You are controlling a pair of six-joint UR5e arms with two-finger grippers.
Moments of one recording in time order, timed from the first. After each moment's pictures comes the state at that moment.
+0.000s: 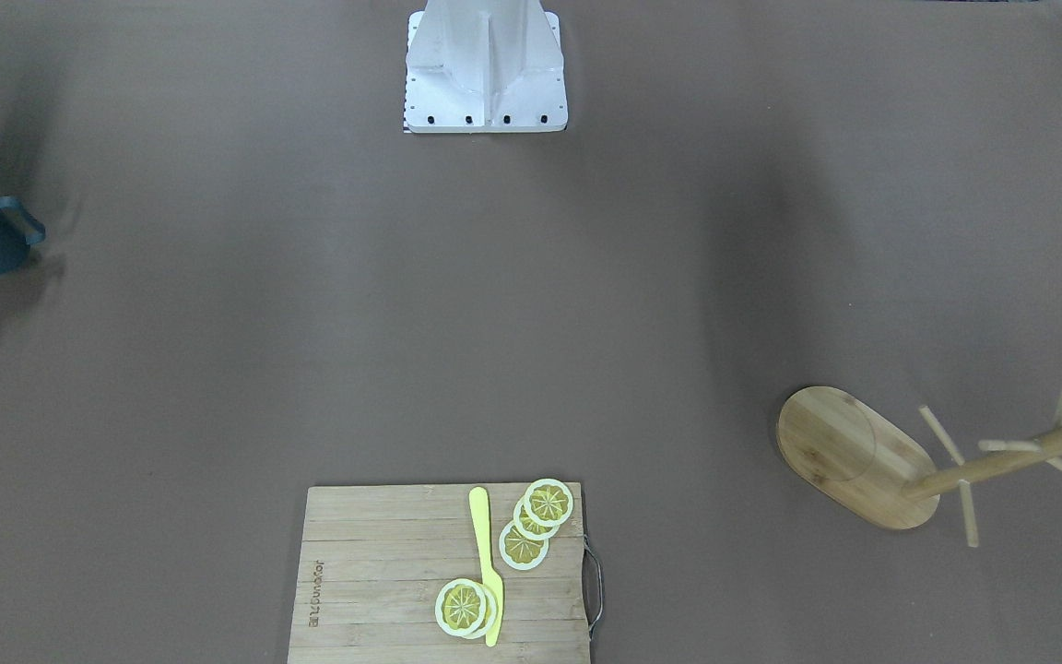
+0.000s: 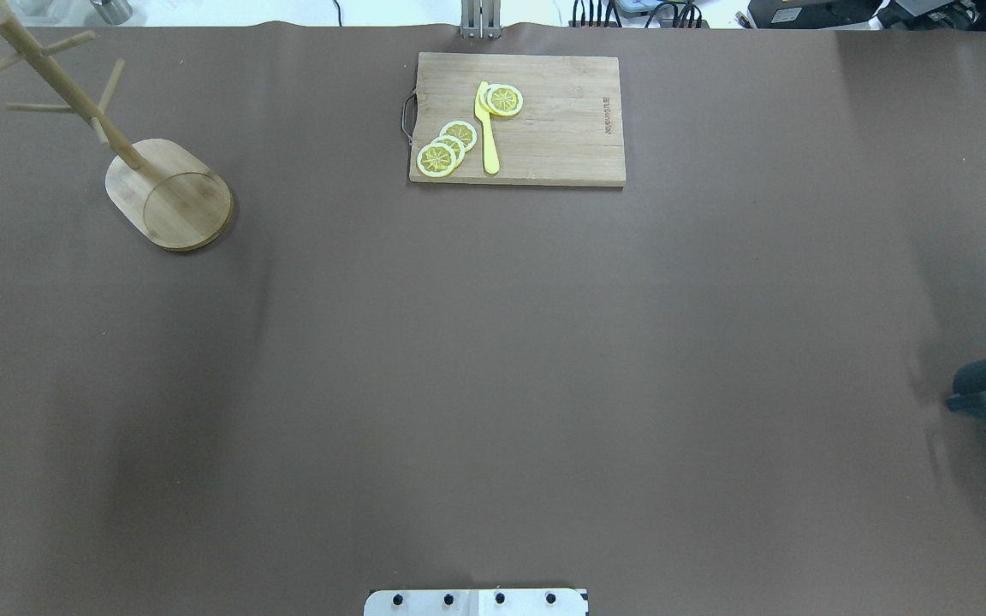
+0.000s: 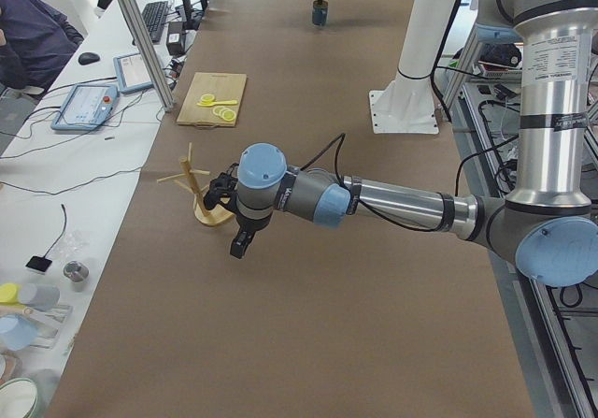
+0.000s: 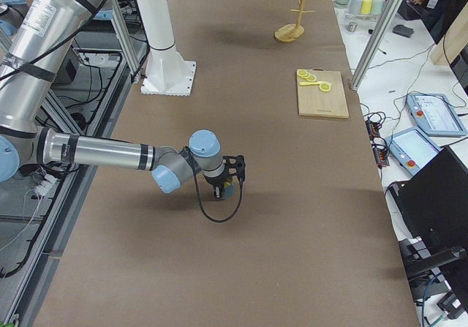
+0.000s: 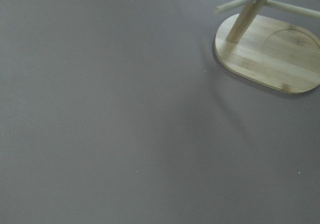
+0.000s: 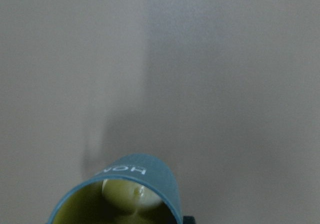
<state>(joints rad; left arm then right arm) -1.55 -1.51 -1.79 -1.78 -2.41 0.08 1.15 -2.00 1.84 -0.83 2.23 0.63</state>
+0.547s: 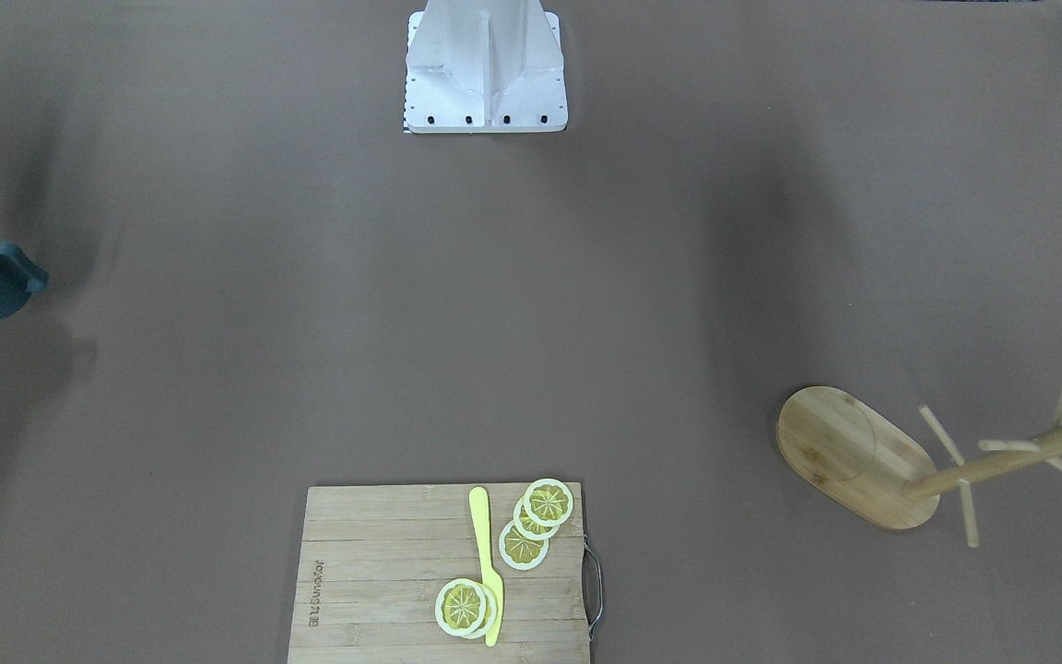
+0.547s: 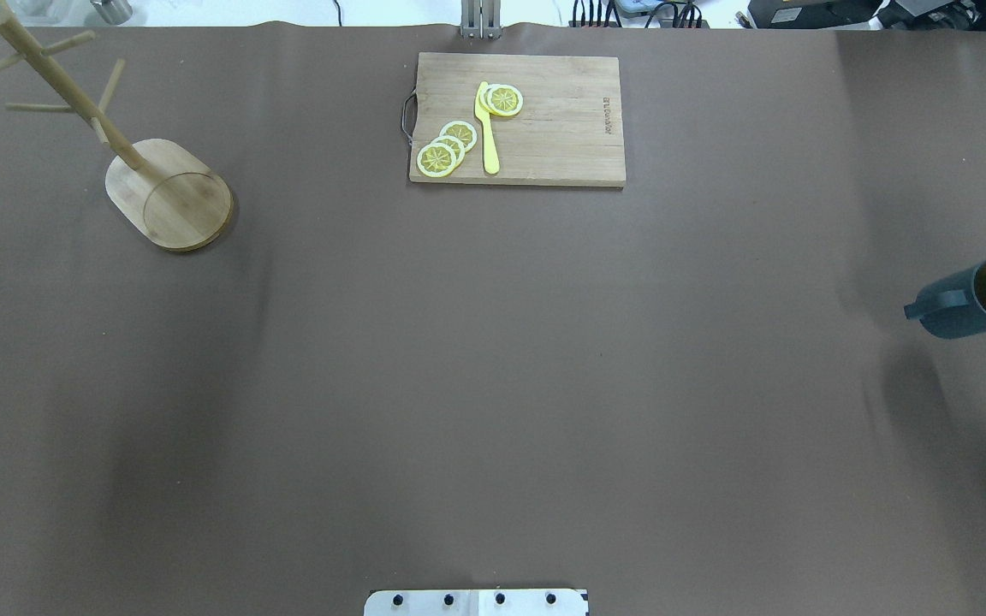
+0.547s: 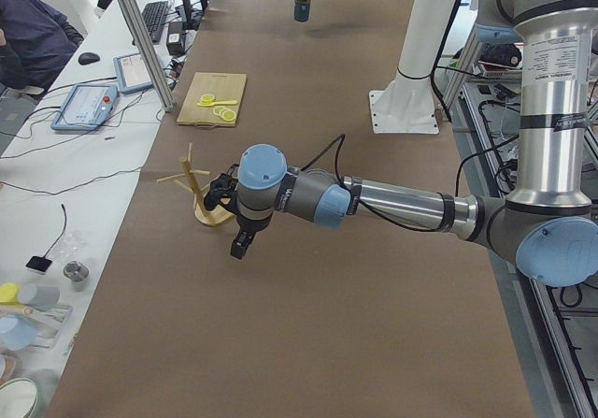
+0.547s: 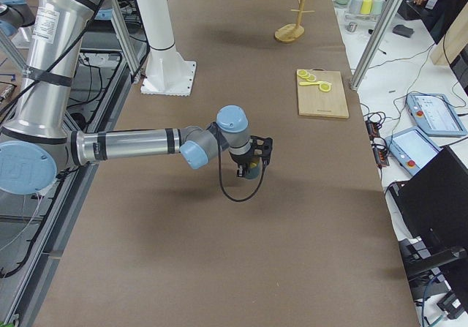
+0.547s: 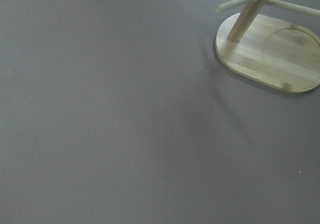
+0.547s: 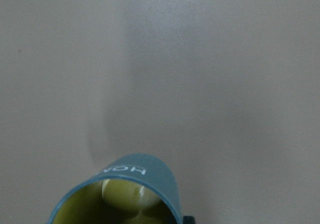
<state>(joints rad) -1.55 -1.51 -1.79 -1.78 -2.41 0.08 1.21 -1.79 1.90 -1.09 2.25 0.83</state>
